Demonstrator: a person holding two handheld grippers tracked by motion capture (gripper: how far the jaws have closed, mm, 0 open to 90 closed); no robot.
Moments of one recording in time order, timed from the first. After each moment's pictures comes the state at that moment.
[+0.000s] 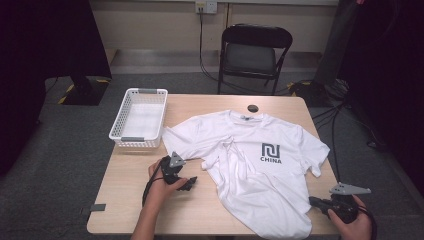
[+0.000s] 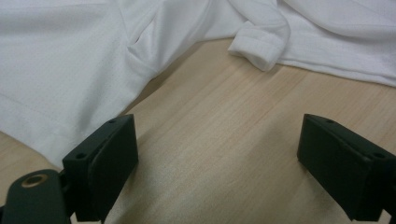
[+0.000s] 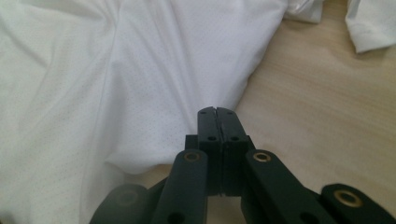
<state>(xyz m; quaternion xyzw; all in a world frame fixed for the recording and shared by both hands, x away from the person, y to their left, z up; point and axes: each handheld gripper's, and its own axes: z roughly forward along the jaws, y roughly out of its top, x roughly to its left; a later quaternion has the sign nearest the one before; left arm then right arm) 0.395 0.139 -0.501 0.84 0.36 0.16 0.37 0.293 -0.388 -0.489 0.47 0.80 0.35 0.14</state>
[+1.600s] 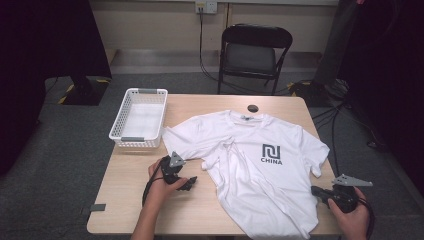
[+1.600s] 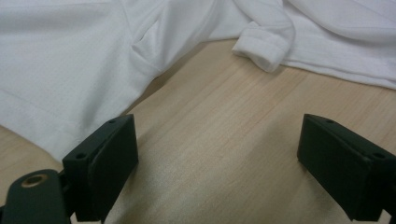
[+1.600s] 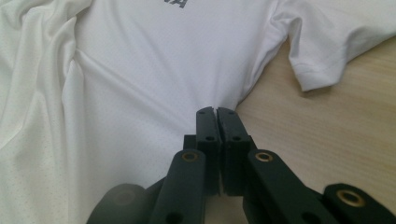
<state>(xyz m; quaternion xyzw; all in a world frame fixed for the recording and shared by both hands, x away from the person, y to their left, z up) 0.395 0.139 -0.501 0.84 0.36 0.16 0.37 0.319 -0.398 -0.491 0.50 0.77 0.37 0.17</state>
